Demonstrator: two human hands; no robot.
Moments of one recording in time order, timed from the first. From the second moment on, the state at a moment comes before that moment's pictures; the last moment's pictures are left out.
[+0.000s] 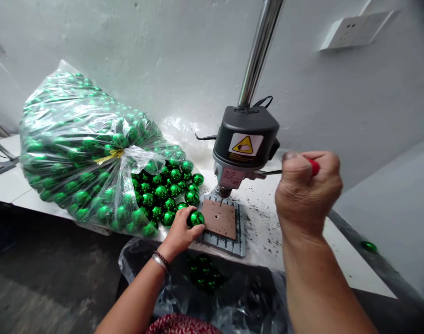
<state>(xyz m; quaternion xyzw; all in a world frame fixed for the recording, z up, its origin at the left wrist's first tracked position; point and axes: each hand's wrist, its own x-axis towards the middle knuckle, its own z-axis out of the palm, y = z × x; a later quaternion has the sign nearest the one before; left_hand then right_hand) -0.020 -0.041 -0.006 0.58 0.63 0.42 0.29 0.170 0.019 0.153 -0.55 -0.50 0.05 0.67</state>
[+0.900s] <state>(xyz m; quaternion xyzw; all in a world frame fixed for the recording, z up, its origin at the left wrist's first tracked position) -0.009 0.010 0.005 0.56 0.60 0.37 0.44 0.170 0.016 0.152 -0.52 -0.52 0.05 0.68</state>
